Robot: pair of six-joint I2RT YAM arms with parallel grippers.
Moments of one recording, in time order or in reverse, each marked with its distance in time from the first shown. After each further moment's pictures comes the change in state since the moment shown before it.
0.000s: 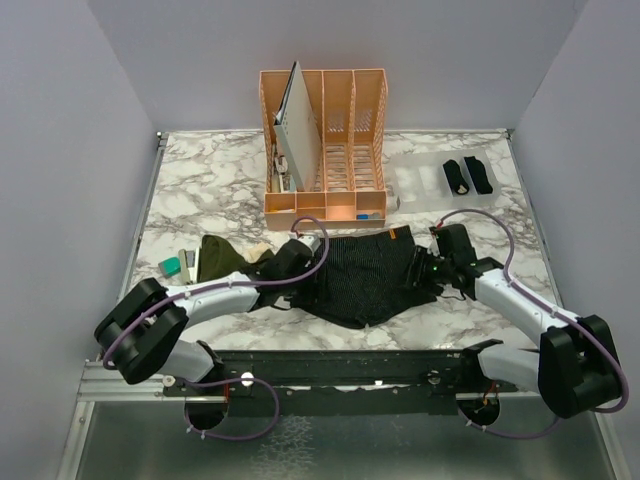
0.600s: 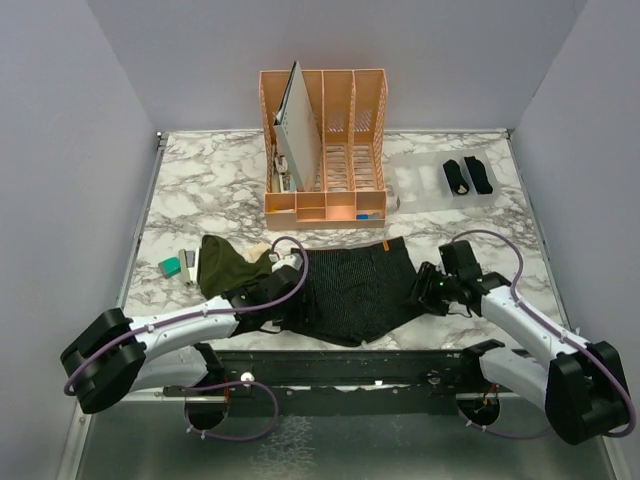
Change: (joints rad) left arm -0.144 -0.251 -0.154 -0.121 -0.179 -0.283; right arm 0.000 -0.127 -0.109 -0.111 0.031 0.151
